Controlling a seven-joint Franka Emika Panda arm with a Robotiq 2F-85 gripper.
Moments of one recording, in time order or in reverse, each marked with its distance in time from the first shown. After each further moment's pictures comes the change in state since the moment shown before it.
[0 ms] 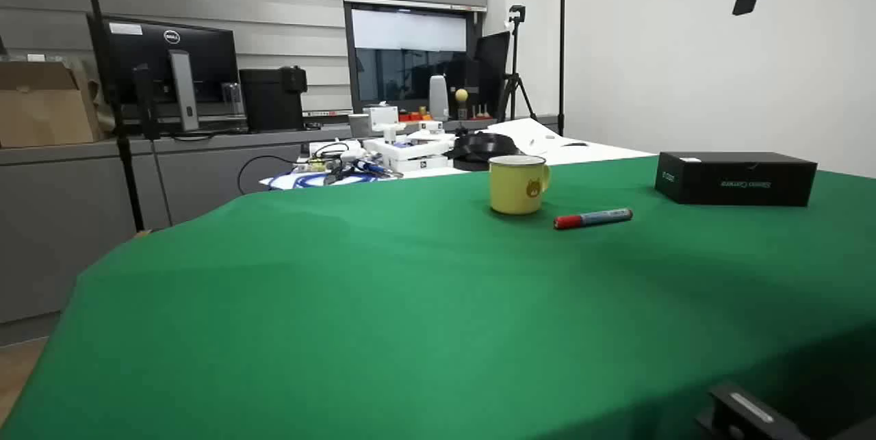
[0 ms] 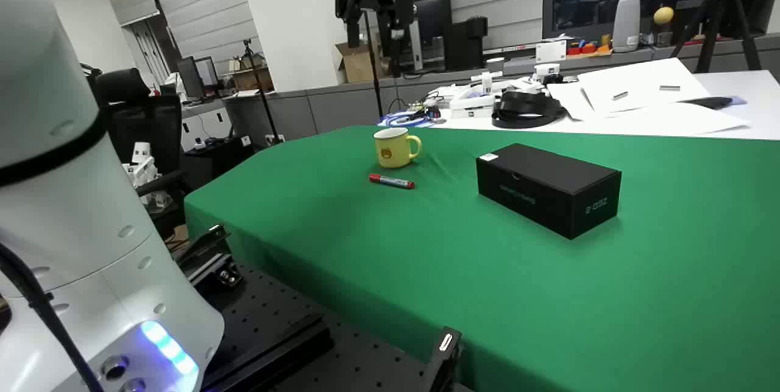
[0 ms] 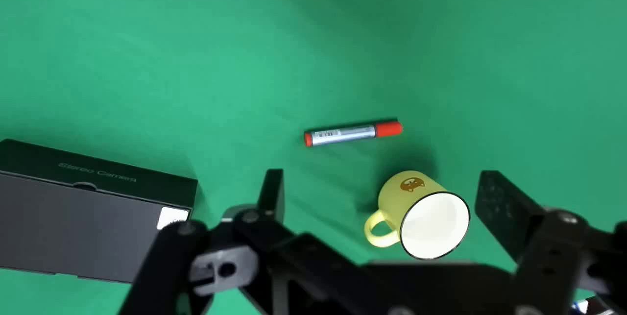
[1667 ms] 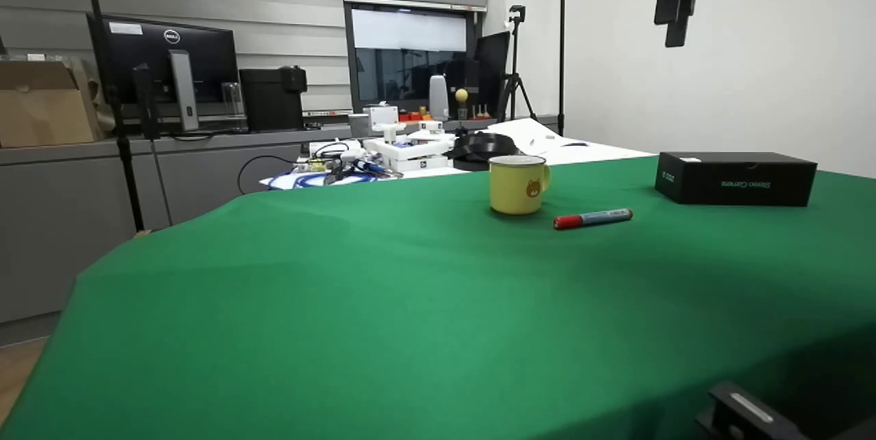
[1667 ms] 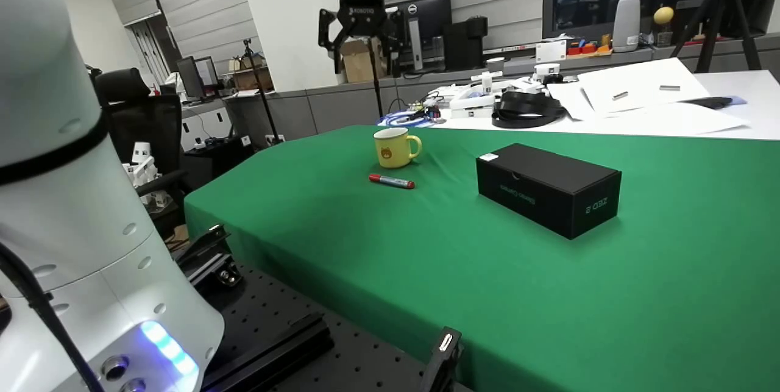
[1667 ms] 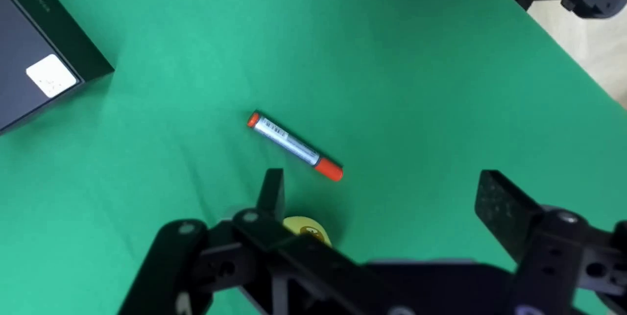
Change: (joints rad) arm 0.069 0.160 0.074 0.080 -0.055 -0.003 -0.560
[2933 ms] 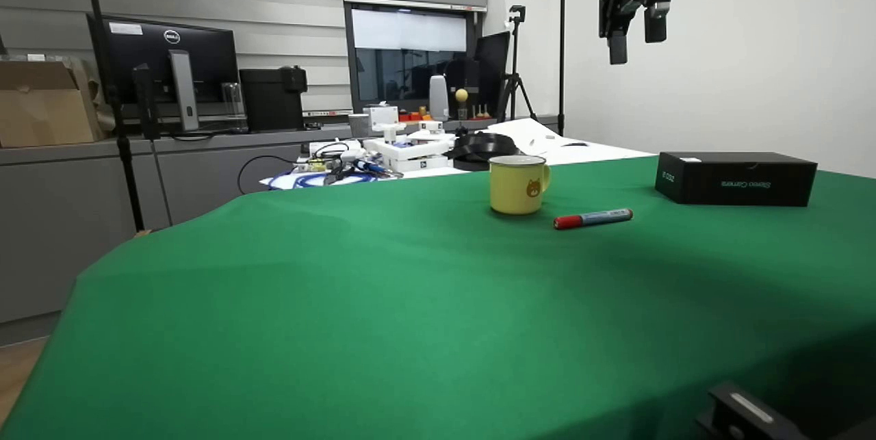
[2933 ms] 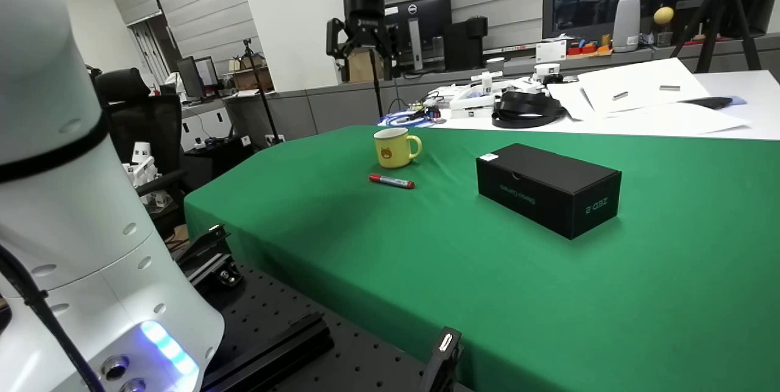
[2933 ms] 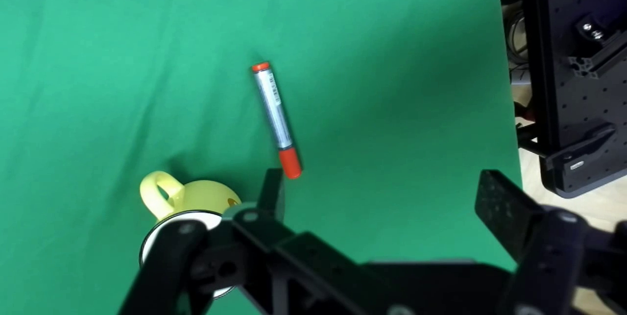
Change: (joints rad) arm 0.001 0.167 0.089 0.160 -0.105 -0.066 -0.503
